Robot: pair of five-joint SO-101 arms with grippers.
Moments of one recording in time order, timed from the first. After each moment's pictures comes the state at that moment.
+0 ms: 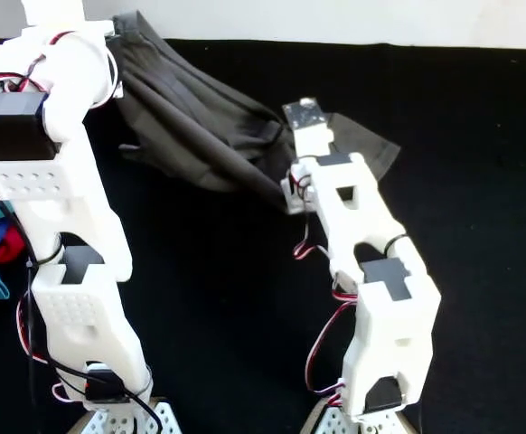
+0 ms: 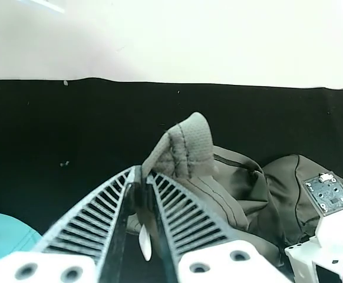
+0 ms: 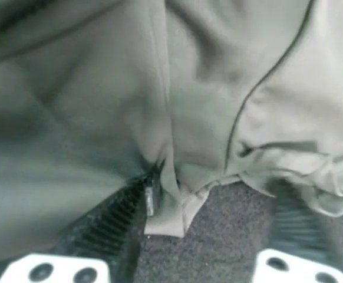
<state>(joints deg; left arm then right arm) -8.1 26.2 -93.4 98.4 -3.8 -15.6 25.9 4.1 46.8 8.0</state>
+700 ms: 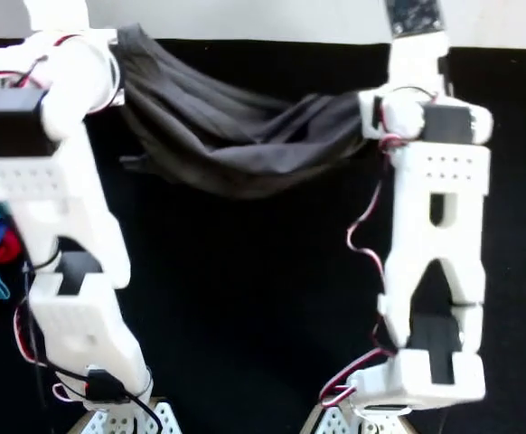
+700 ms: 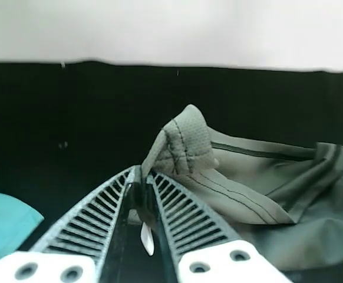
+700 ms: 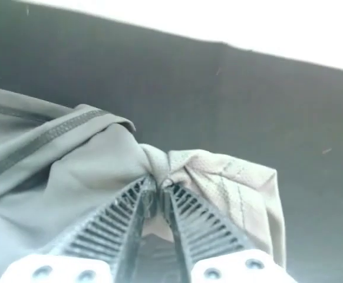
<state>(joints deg) -7.2 19.6 -86.7 100.5 -3.8 -2.1 -3.1 -23.4 73.5 14.4</state>
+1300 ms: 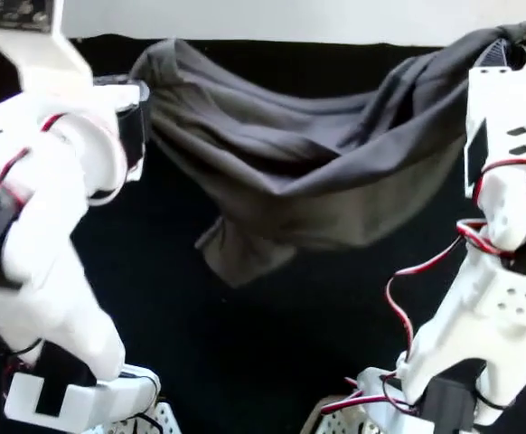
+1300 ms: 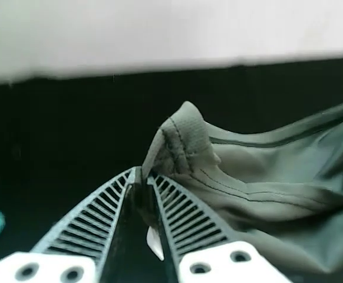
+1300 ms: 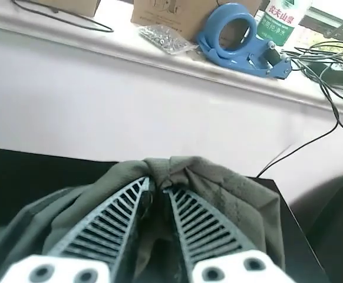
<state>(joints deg) 2.8 -9.1 -57.1 100.5 -0.7 8.8 -17.3 -39.2 74.7 19.8</state>
